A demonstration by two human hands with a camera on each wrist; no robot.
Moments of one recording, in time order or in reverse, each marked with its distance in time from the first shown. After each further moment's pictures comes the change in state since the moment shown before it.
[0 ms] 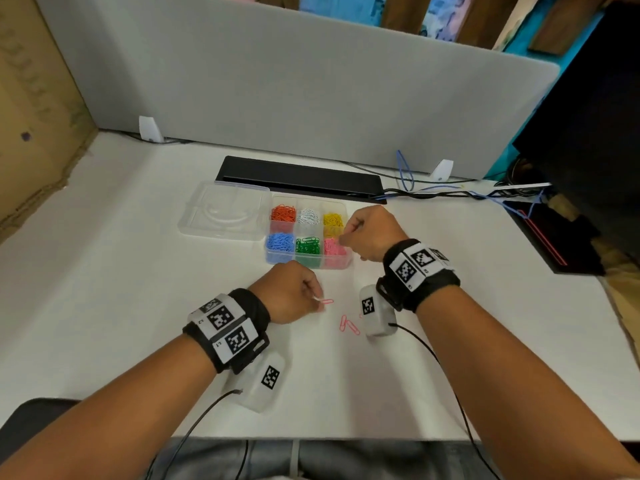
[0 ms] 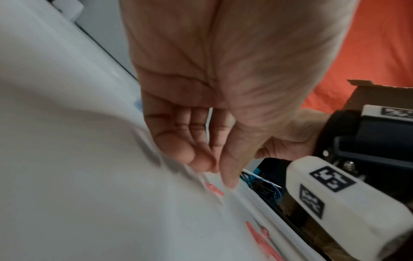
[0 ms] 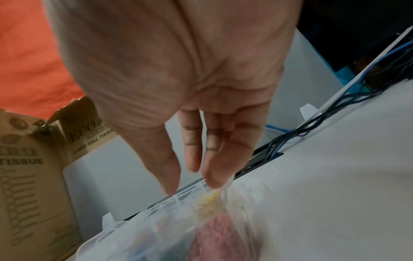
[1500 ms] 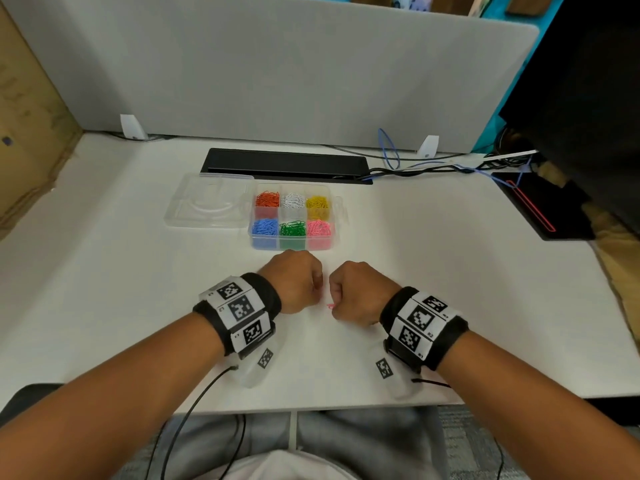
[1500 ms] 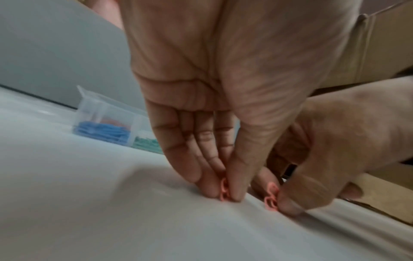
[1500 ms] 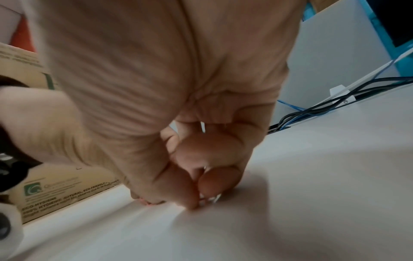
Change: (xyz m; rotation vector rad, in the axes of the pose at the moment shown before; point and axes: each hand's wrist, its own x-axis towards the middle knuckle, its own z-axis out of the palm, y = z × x) left_hand 0.000 0.030 0.023 0.363 -0.024 0.064; right_hand -0.090 0.044 0.026 -0.345 -0.371 -0.138
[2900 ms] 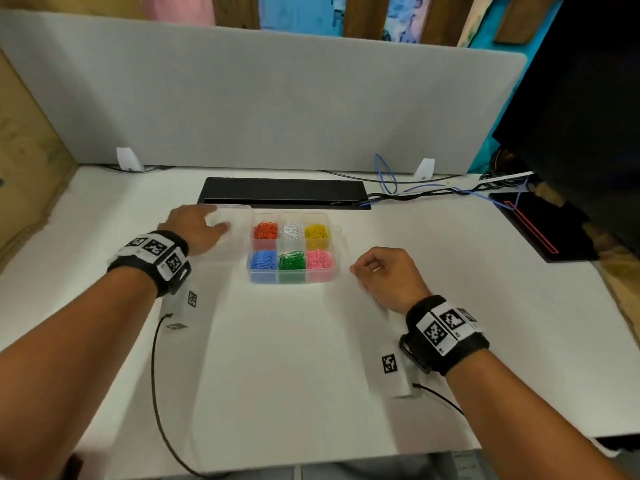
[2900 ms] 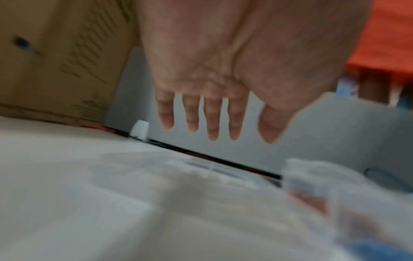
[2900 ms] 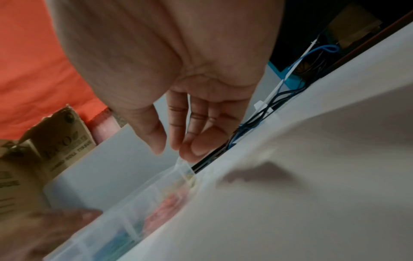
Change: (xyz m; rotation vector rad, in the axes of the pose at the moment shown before) left_hand 0.060 -0.143 -0.107 0.046 0.302 -0.474; right_hand 0.040 0.052 -0.027 0.626 0.527 0.078
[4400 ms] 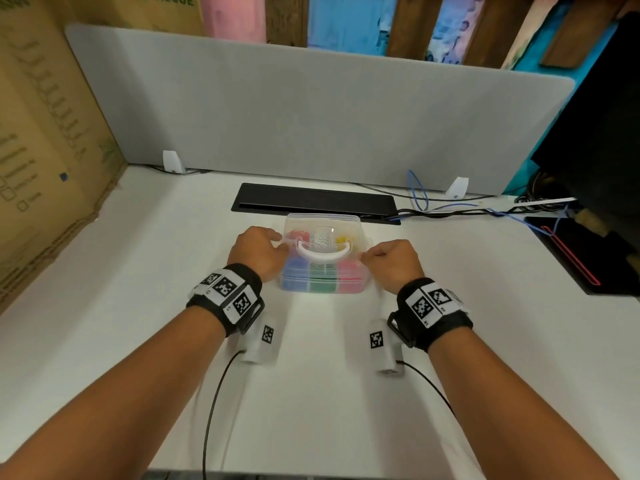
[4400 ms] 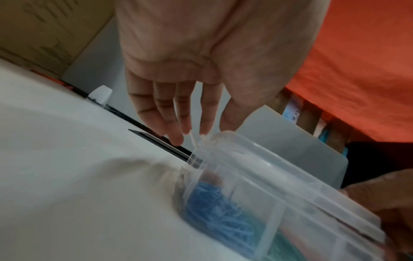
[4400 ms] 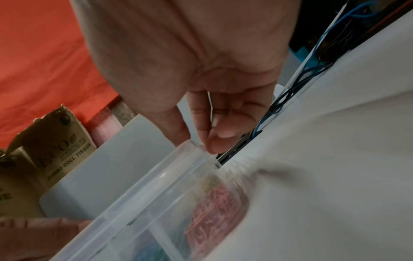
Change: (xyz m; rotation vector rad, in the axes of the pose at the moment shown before) left_hand -0.050 0.044 0.028 -0.485 0.133 -0.043; right_hand 0.045 -0.041 0.032 -0.039 0.027 0.123
